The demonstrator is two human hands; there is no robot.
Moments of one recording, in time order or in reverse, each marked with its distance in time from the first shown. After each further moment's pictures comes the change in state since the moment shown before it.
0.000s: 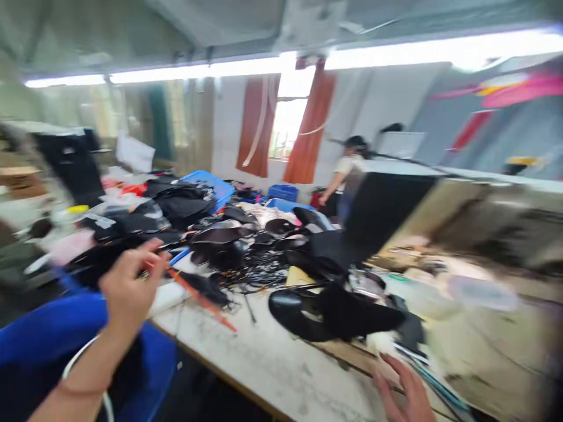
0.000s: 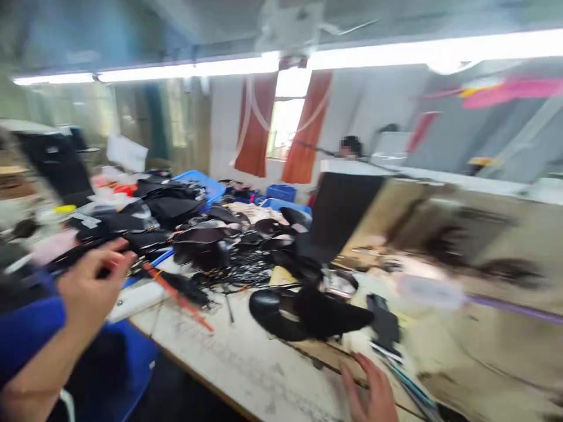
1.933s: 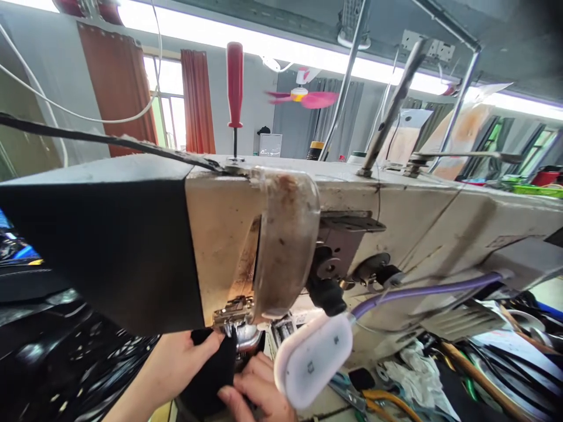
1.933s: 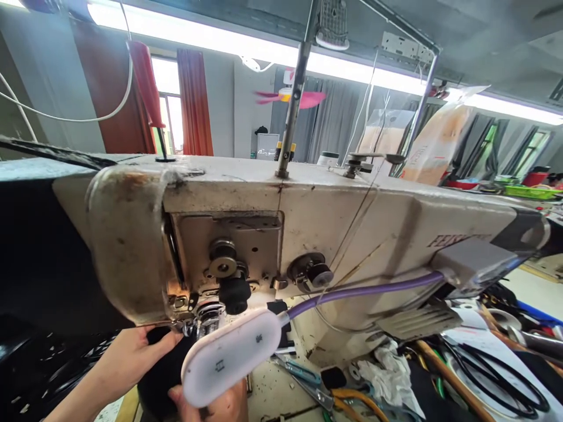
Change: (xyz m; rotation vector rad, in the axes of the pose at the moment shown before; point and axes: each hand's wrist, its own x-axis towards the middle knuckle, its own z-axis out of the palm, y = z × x) left_hand -0.132 0.195 0.255 -0.296 -1.458 0.134; right_hand 0.083 -0.069 0.019 0.396 0.126 0.041
